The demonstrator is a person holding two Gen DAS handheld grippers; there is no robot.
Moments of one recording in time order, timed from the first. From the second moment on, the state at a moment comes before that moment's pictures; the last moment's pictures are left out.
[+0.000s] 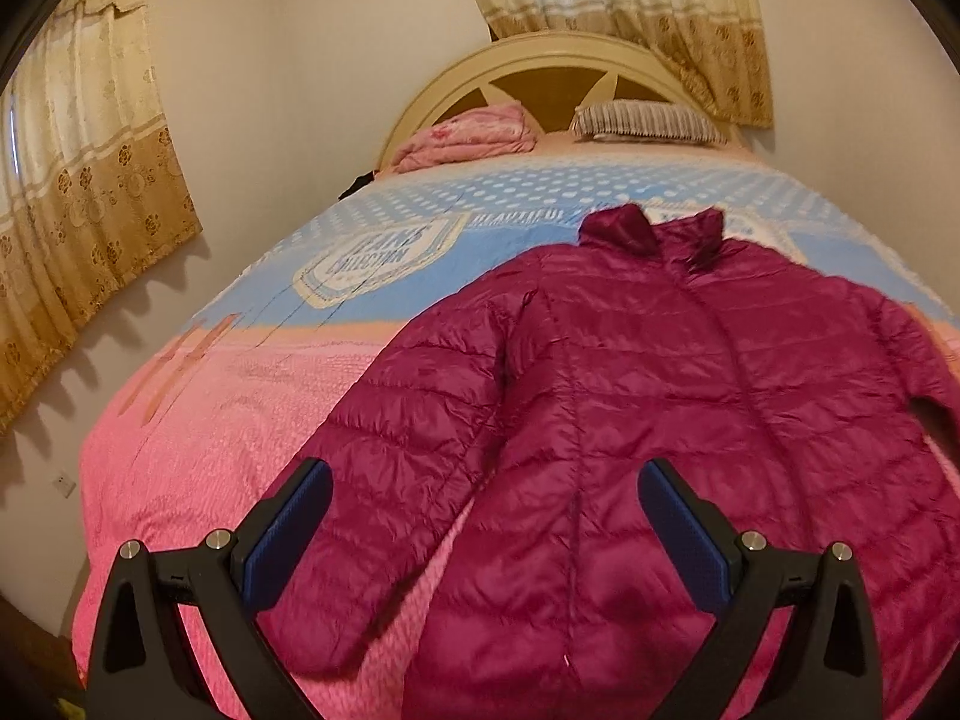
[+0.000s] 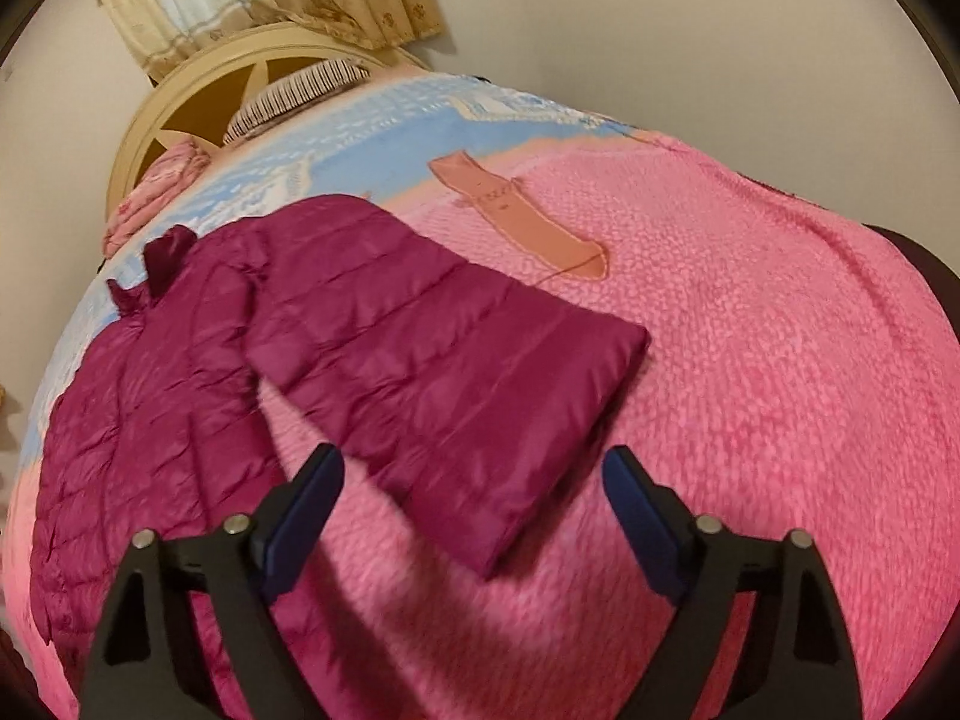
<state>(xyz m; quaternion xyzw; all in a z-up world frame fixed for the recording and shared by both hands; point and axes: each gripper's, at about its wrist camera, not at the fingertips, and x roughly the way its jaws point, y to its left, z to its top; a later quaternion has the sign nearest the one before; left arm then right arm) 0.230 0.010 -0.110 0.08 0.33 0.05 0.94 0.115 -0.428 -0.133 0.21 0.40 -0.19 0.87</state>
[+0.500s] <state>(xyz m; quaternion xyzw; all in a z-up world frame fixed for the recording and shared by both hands) 0.317 0.015 -0.146 0.10 0.38 0.07 0.92 0.163 -0.470 -0.130 0.16 0.40 -0.21 0.88</state>
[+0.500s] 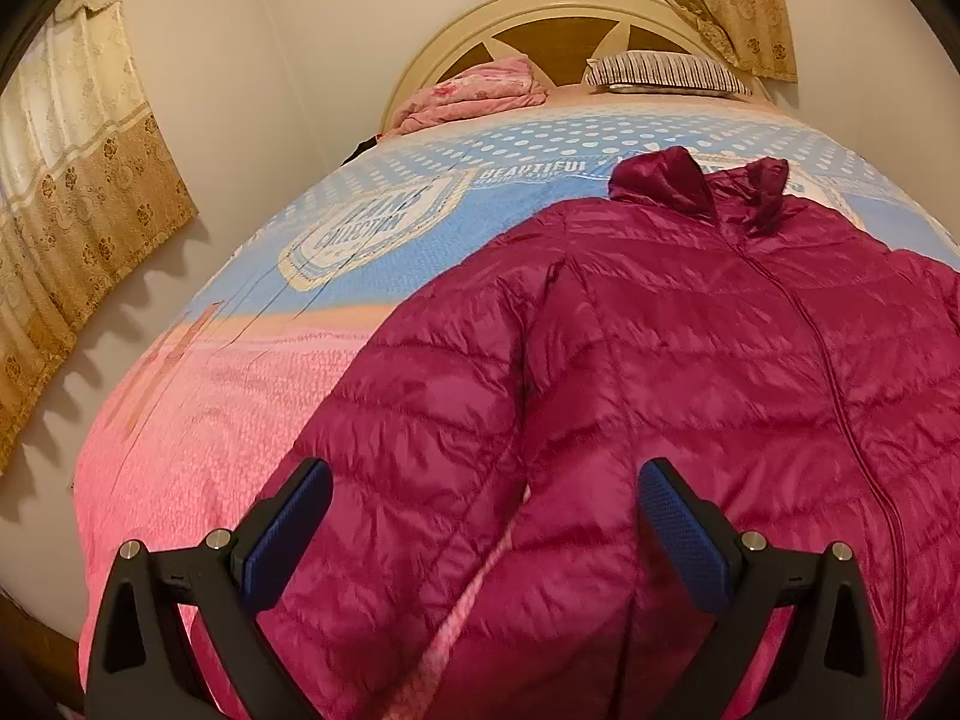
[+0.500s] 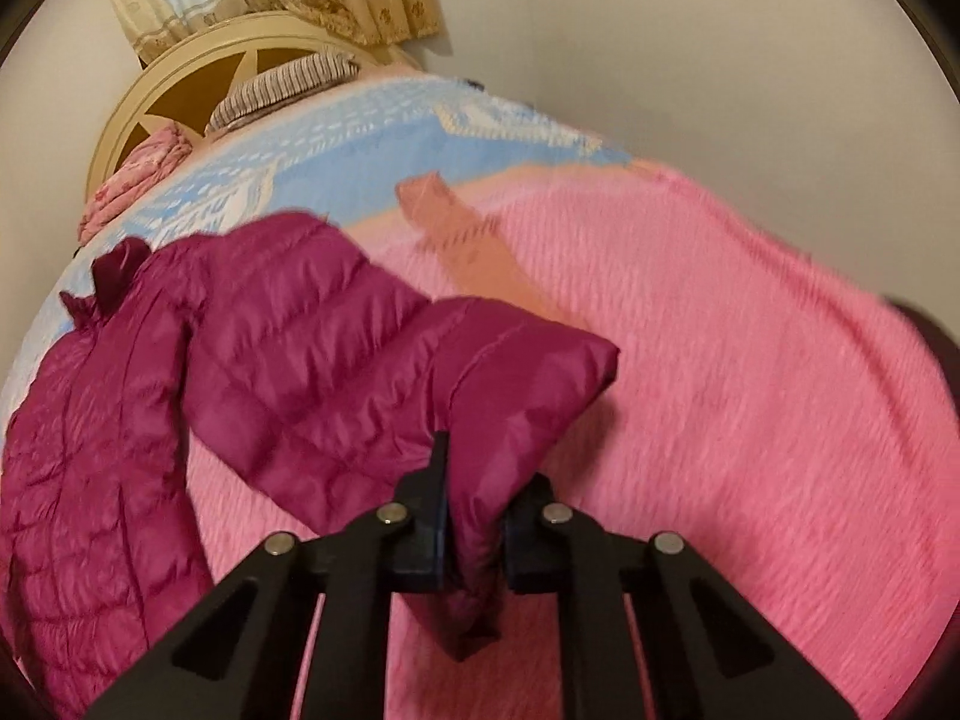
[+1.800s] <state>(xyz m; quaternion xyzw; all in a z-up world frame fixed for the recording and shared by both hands) 0.402 0.089 -0.165 0.04 0.39 0.12 0.91 0.355 -0.148 -0.121 -0.11 0.36 0.03 0.92</state>
